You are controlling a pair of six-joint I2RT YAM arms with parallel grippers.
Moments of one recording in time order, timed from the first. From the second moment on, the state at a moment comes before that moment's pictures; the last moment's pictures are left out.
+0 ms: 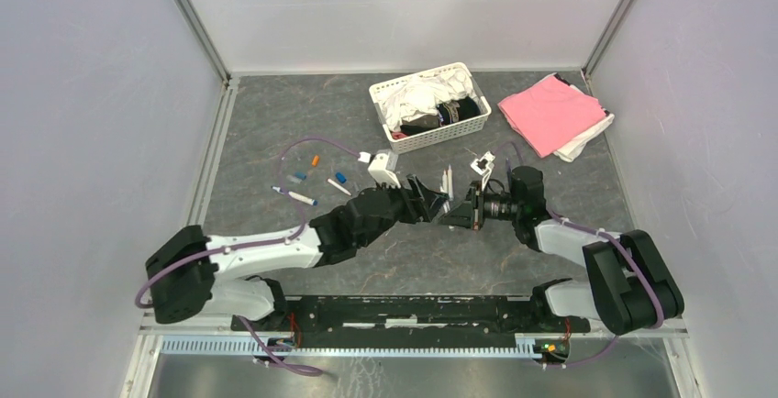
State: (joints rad) left arm -1.11 1.33 0.71 0.39 -0.35 -0.85; right arm 0.28 1.31 0.33 0.57 -1.02 0.42
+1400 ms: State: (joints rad) left arm -0.25 1.12 0.20 0.76 -0.52 -0.05; right arm 0.03 1.06 0.56 -0.14 -1.11 -0.40
